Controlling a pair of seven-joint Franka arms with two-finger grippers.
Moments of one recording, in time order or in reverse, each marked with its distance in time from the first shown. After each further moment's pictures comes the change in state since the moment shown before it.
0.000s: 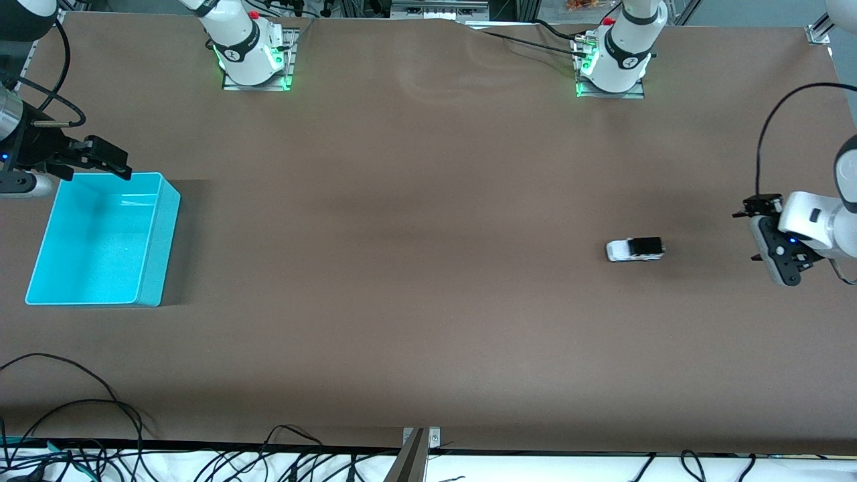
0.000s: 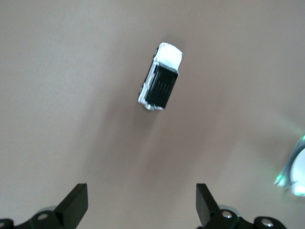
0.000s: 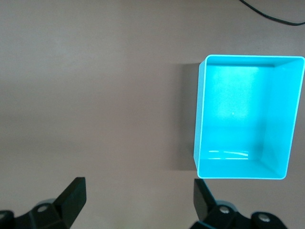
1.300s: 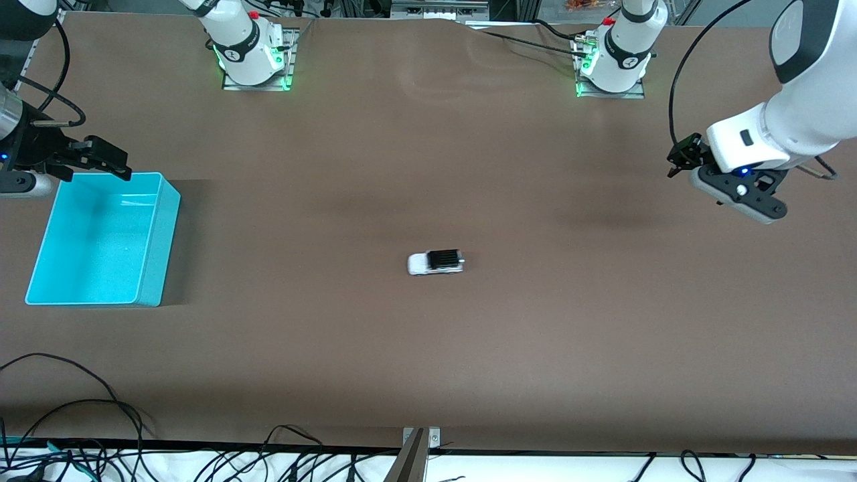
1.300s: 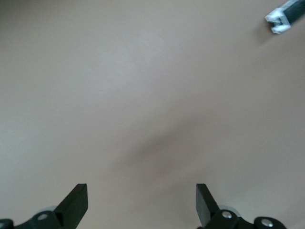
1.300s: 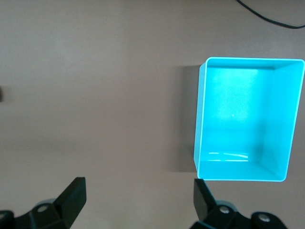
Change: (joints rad) left arm -0.249 -0.386 0.029 -0.250 -0.038 0.098 -0.806; right arm 0.001 0.004 0.002 0.001 0.000 0.002 -0.003
